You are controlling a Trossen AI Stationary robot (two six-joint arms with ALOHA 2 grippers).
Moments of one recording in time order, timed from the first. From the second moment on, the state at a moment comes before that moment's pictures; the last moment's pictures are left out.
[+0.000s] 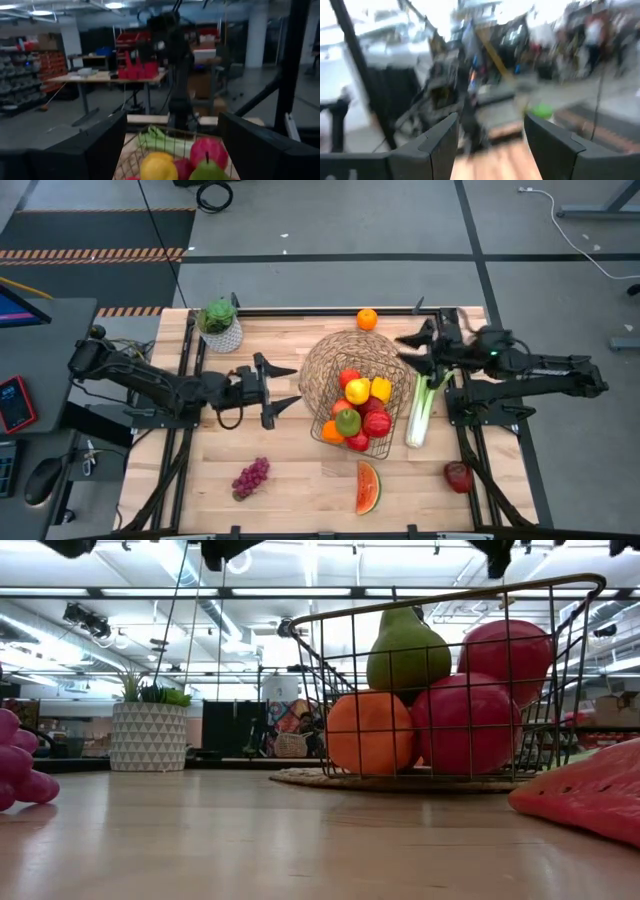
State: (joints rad) left arm -0.24 1.14 0.59 0.72 -0.43 0.09; right arm -0.10 0.57 0.59 0.16 0.01 0.24
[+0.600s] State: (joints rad) left arm -0.30 0.85 0.43 0.74 -0.54 0.18; right arm -0.16 0.95 0.89 -0.31 0.17 0.19
